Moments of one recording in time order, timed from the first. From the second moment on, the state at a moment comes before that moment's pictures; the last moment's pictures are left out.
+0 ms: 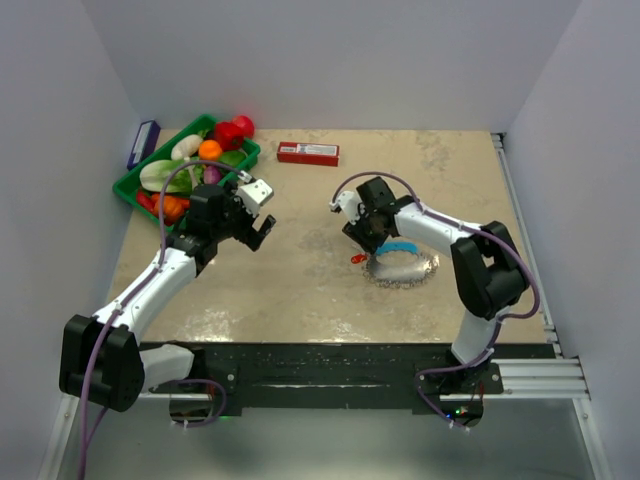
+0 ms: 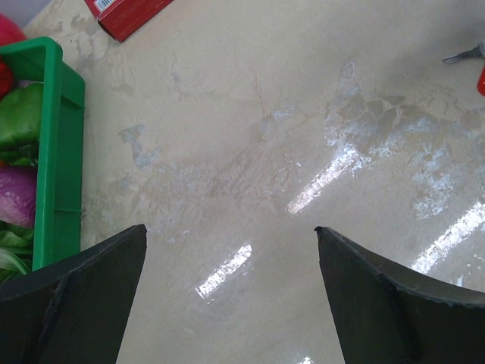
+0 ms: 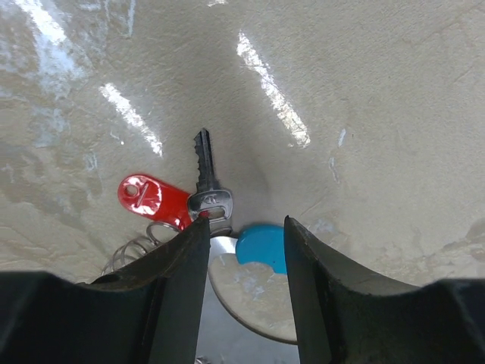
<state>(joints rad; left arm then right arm) -0.28 1.21 0.80 -0.12 0.26 0.40 0.51 1.82 1.21 -0.50 -0.03 -0.44</state>
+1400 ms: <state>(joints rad) -0.28 1.21 0.79 -0.11 0.27 0.40 0.51 1.86 1.21 -0.56 -0.11 -0.42</state>
